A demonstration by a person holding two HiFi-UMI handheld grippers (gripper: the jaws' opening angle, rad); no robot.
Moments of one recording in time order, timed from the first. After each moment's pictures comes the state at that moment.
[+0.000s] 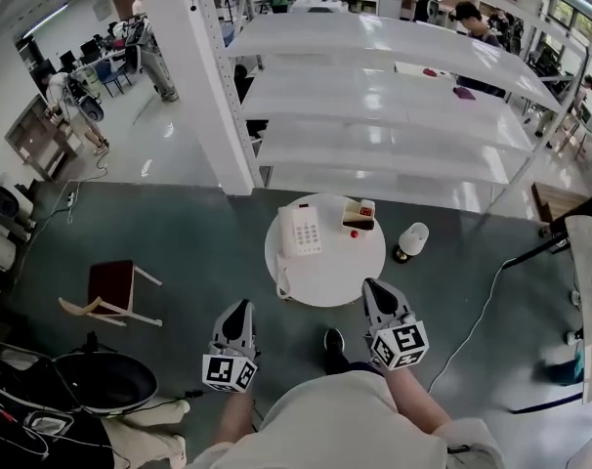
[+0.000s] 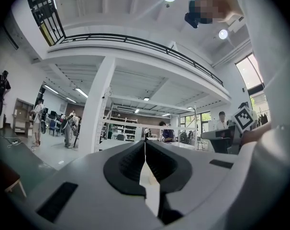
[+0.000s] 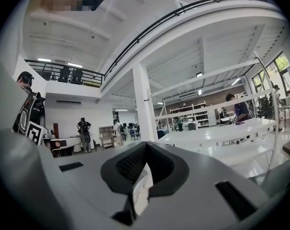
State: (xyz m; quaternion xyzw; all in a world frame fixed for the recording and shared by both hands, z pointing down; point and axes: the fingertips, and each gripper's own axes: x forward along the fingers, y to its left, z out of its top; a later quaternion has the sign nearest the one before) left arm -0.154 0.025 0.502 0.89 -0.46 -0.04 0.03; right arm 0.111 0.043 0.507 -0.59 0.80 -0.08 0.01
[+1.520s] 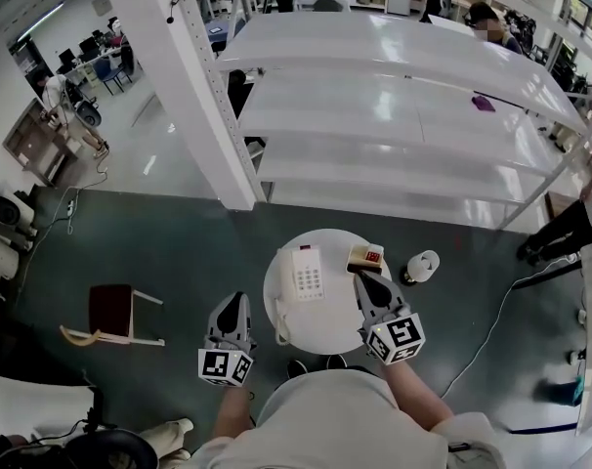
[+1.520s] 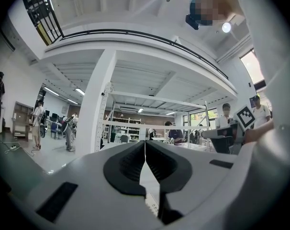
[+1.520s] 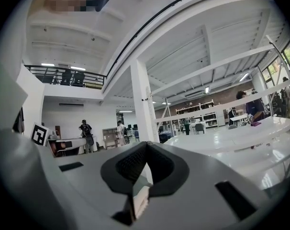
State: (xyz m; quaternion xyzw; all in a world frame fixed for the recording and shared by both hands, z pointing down) left arm -0.110 -0.178 0.478 0.88 -0.48 -0.03 0.02; right arm 0.143 -0.166 0.481 -0.56 0.83 -0.07 0.02
